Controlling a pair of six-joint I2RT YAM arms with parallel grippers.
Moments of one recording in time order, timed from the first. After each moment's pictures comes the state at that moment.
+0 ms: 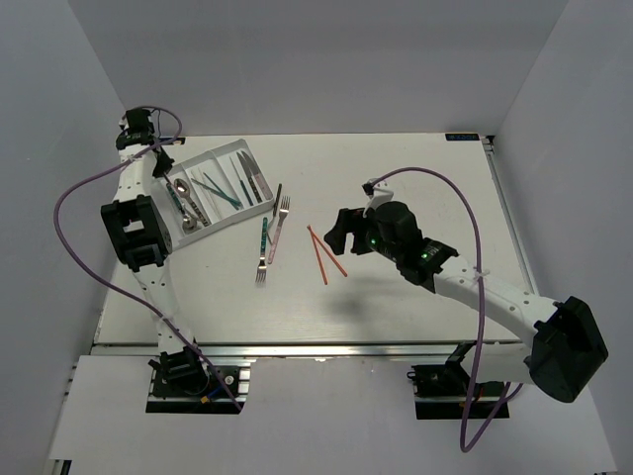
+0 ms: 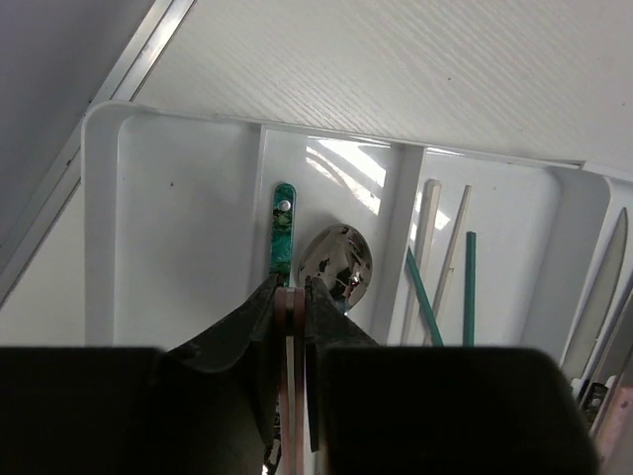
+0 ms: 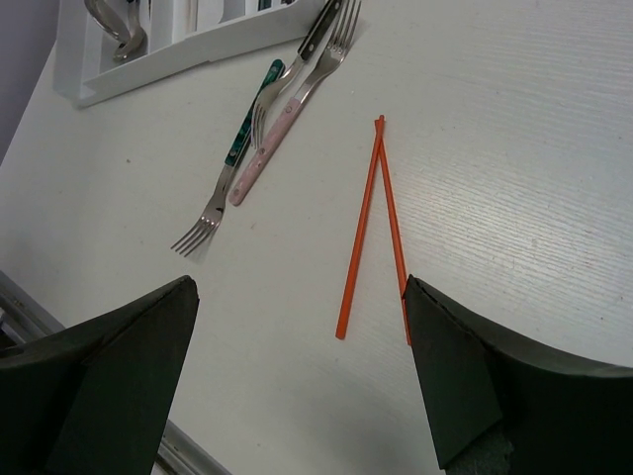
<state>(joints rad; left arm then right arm) 0.24 2.34 2.19 -0.74 -0.18 -0.36 0.77 1.24 0.85 -0.04 0.04 0.46</state>
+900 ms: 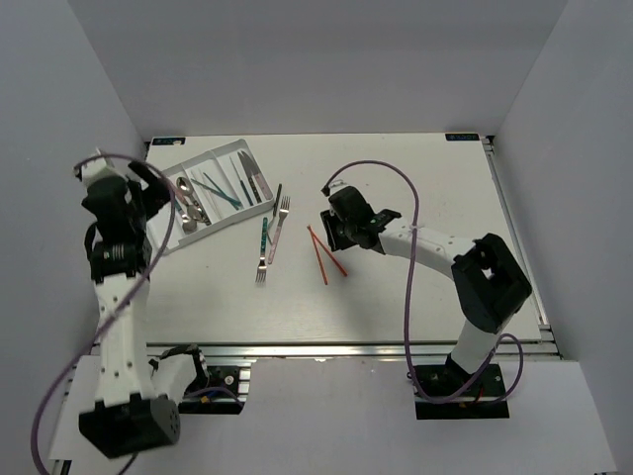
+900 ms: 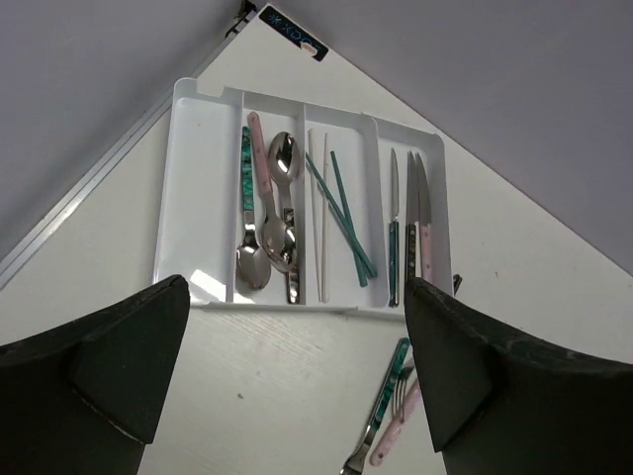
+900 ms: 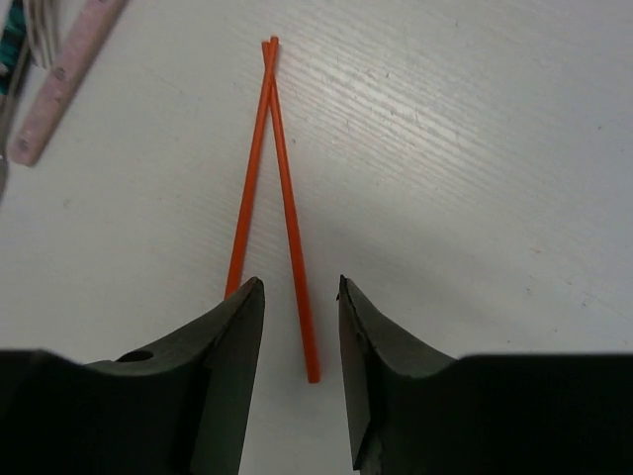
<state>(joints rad) 0.21 1.09 1.18 -0.46 -0.15 -0.42 0.76 1.71 1.18 -0.28 0.10 0.24</state>
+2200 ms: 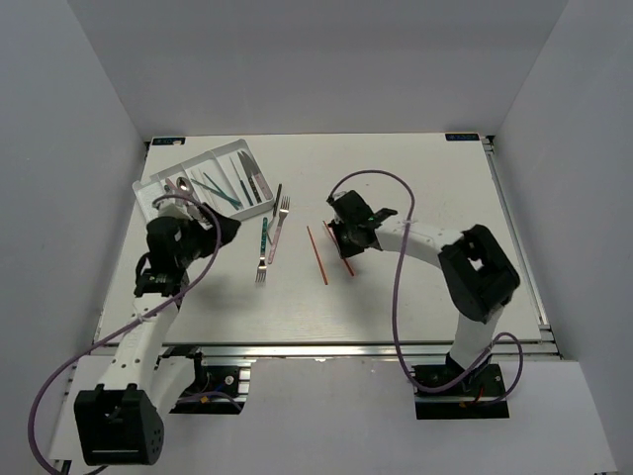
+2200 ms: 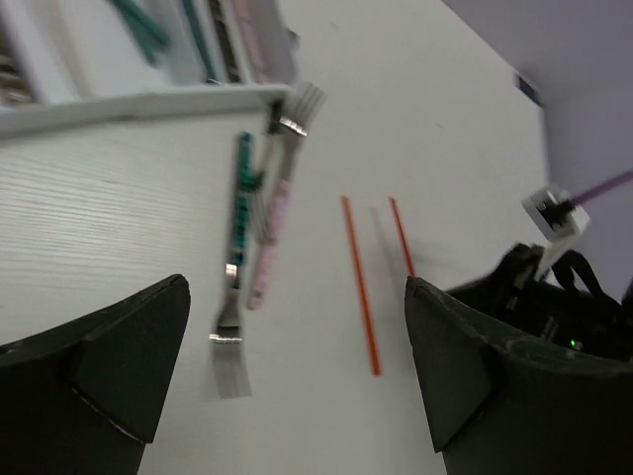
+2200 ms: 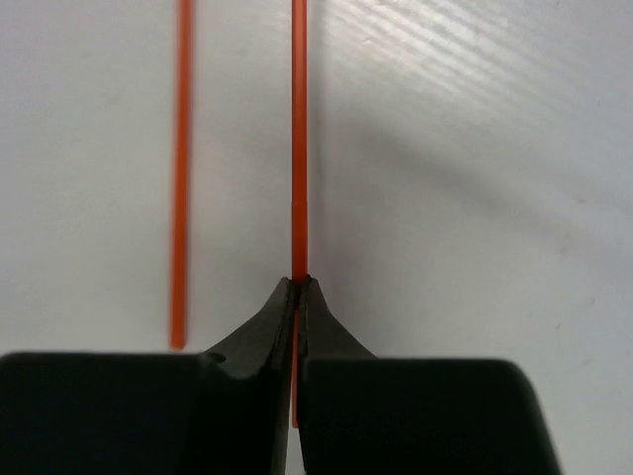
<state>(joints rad) 0.03 0.90 0.61 -0.11 0.24 -0.58 0.72 1.86 1.22 -0.40 0.07 0.24</state>
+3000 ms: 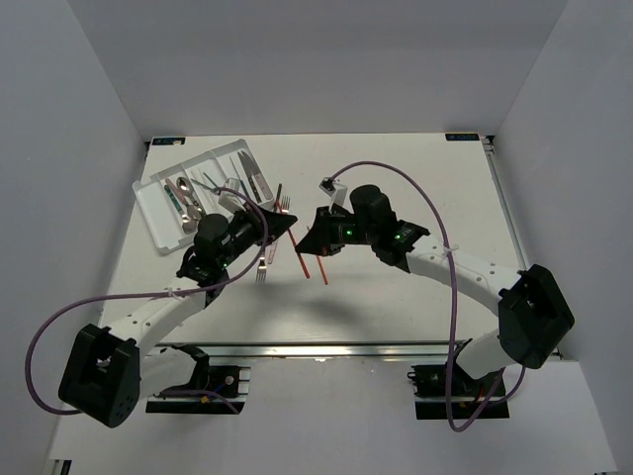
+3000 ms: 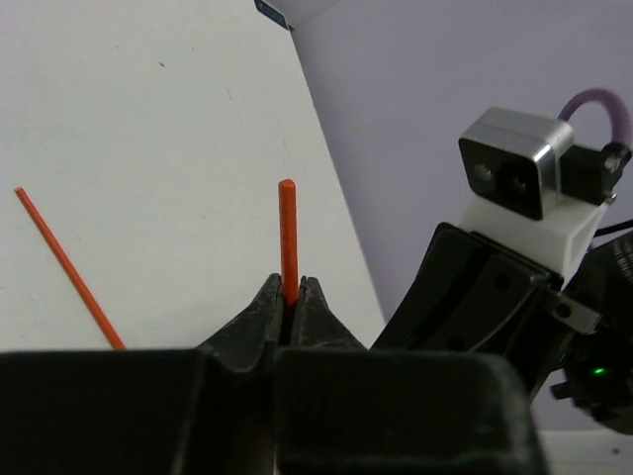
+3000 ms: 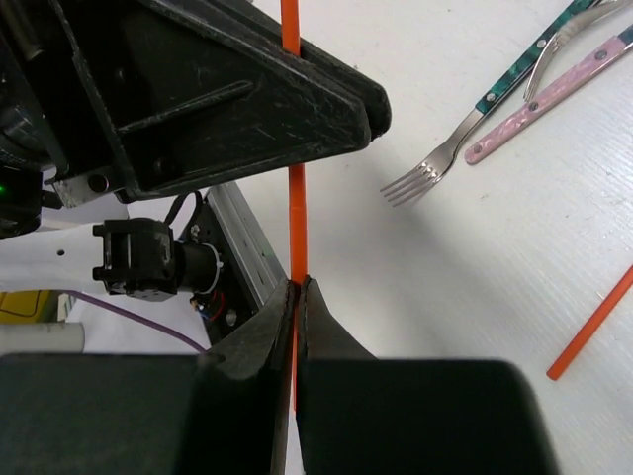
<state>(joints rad) -0.43 1.13 0.55 0.51 0.28 -0.94 0.79 1.47 1.04 0.03 -0.50 0.58</state>
